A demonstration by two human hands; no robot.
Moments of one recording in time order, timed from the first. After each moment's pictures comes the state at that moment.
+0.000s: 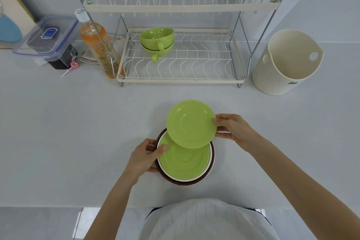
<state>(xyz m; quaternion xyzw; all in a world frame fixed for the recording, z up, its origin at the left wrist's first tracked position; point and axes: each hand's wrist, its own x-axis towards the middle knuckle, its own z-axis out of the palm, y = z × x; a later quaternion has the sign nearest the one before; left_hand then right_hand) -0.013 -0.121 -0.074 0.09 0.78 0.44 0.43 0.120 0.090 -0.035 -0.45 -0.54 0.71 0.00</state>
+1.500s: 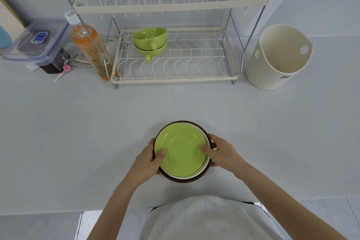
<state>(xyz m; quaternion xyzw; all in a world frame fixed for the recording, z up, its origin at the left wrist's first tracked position) 0.002 -0.121 -0.058 0.23 0.80 0.35 0.43 0.142 0.026 -0.042 -0.45 -0.70 0.55 -0.09</state>
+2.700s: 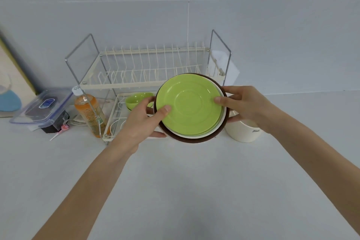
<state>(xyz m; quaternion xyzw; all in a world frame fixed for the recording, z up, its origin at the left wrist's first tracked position) -0.031 -0.001 0.114 0.28 0.72 0.56 0.29 0.135 0.150 0.150 -0.36 -0.73 0.56 0.16</state>
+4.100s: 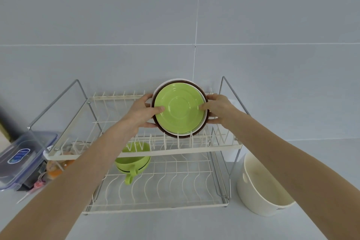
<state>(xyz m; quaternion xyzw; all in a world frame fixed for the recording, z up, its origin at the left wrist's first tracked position) -0.187 0.169 0.145 0.24 0.73 0.55 0.32 -0.041 0.300 0.156 -0.43 -0.63 0.62 0.18</state>
